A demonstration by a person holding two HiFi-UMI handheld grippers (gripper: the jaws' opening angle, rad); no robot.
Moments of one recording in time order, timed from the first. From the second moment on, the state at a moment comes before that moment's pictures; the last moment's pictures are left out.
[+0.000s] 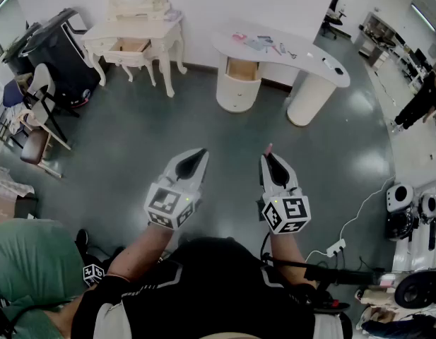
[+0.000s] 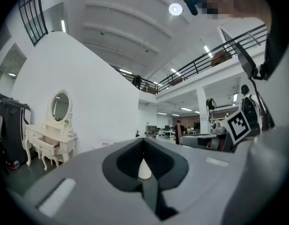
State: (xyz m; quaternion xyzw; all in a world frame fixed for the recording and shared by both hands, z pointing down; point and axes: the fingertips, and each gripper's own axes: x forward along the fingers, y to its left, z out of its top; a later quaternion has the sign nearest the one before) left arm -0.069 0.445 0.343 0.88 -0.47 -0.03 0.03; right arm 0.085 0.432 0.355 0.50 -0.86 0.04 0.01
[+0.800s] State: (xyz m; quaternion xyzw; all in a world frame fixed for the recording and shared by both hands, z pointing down) left arm -0.085 0.450 0.343 0.88 -0.47 -0.03 0.03; right arm 0.065 0.435 0.354 0.49 -0.87 0.05 0.00
